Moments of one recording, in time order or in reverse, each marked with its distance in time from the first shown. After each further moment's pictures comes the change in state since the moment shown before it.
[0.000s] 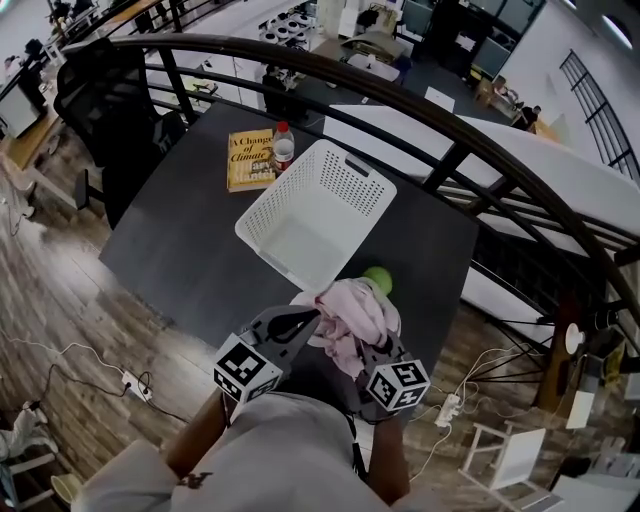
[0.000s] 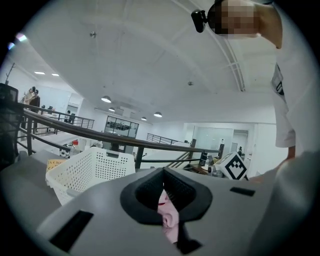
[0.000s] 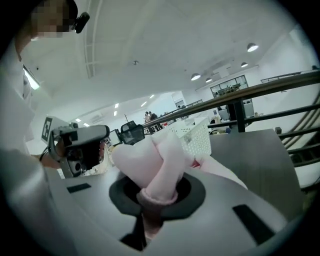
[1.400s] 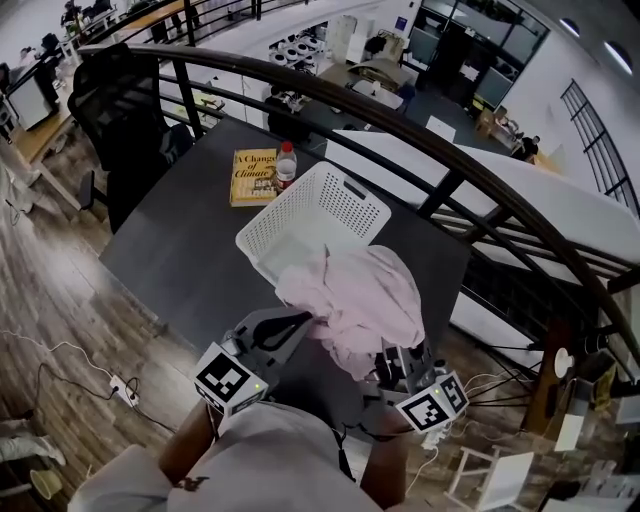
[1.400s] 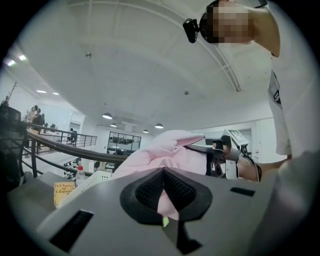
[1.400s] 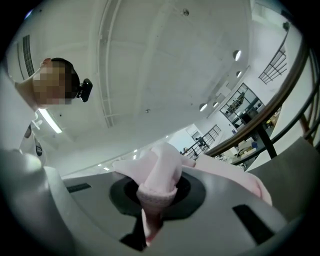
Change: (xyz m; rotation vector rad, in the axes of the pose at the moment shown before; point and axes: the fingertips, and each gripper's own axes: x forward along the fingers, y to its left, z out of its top) left arm -0.024 -0.018 0.072 0.098 -0.143 0.051; right arm -0.071 0.059 0.195 0.139 -0.494 0.239
